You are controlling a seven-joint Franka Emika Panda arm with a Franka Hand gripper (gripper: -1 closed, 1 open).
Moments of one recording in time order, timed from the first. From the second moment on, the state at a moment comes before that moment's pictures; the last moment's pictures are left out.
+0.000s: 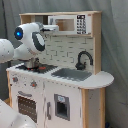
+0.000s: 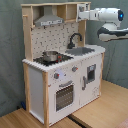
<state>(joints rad) -0.62 -0.71 0.81 -2.21 -0.05 3.26 -1.81</state>
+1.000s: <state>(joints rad) -0.64 -0.86 0.65 -2.26 -0.05 3.29 -1.78</state>
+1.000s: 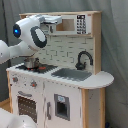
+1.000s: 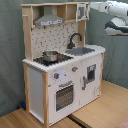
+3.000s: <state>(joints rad) -0.84 -1.33 0.68 -2.32 -0.05 3.23 -1.34</state>
